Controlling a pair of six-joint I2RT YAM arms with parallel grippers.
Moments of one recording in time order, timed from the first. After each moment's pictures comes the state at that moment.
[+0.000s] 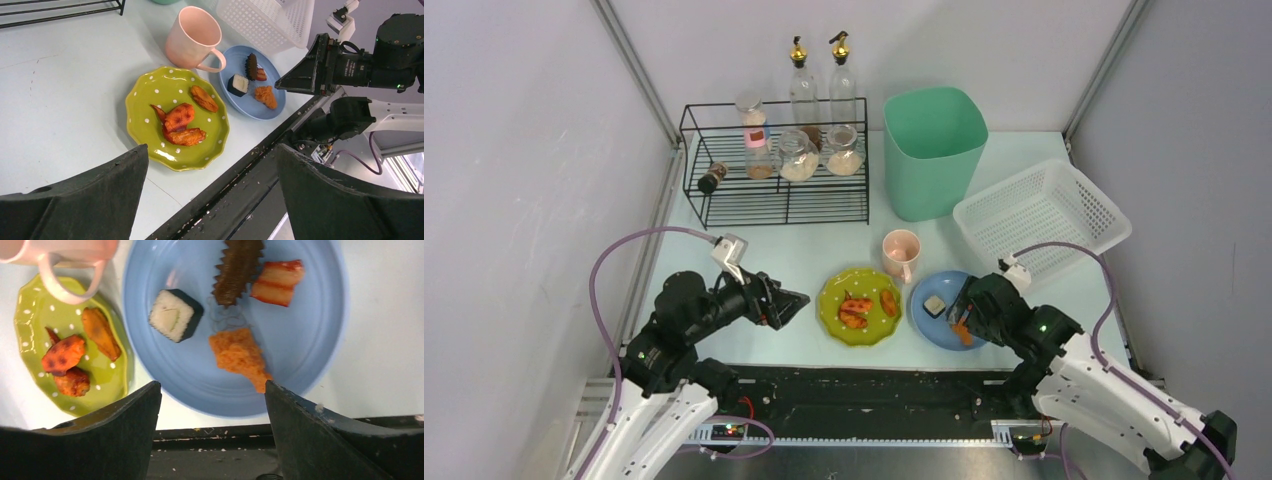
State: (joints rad) left arm -0.48 0.38 0.66 -0.56 0.34 -0.44; right arm 0.76 0.68 0.55 -0.81 0.33 1.07
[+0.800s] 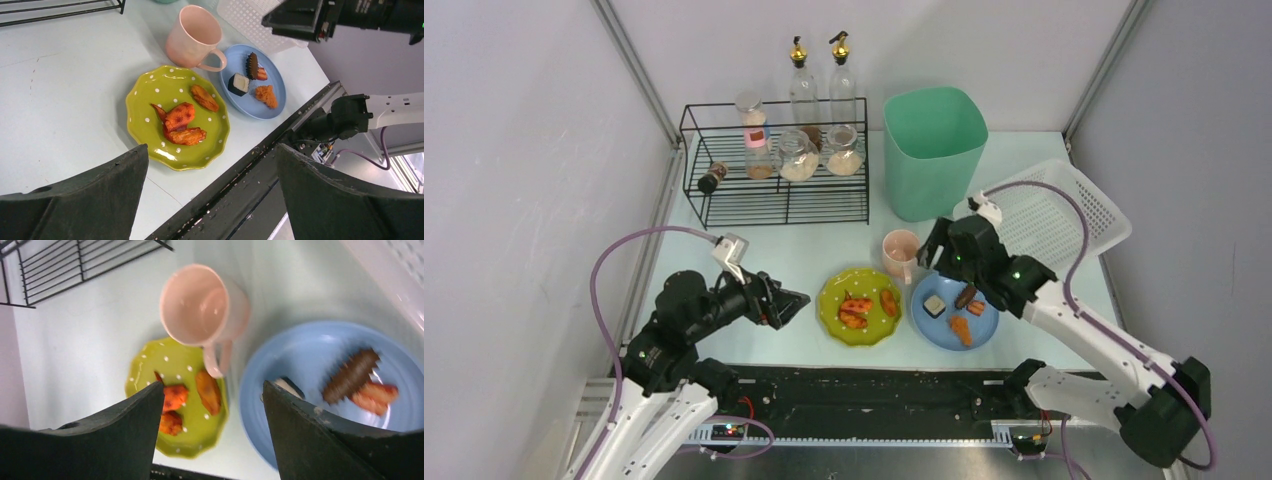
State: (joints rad) left arm -0.48 0.39 0.65 -0.56 0.34 -0.44; right arm 0.68 1.00 0.86 -0.58 0.30 0.87
